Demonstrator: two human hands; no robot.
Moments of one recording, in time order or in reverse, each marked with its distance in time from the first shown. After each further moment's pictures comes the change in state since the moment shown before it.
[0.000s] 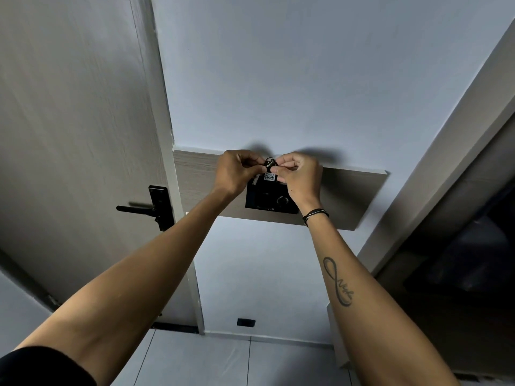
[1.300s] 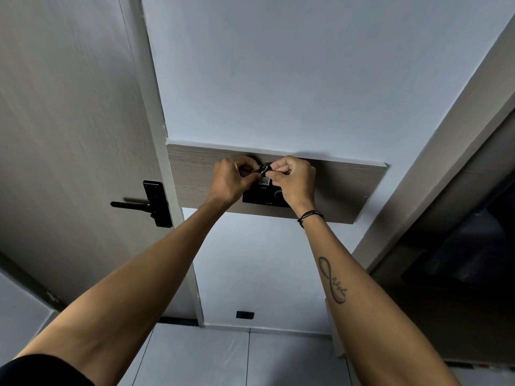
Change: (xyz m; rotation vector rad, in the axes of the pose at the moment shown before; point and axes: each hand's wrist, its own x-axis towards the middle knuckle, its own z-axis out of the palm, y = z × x) left_hand -0.016 -0.027 0.008 0.169 -0.010 0.078; right_hand -0.009 0.026 0.007 -0.069 -0.038 -0.010
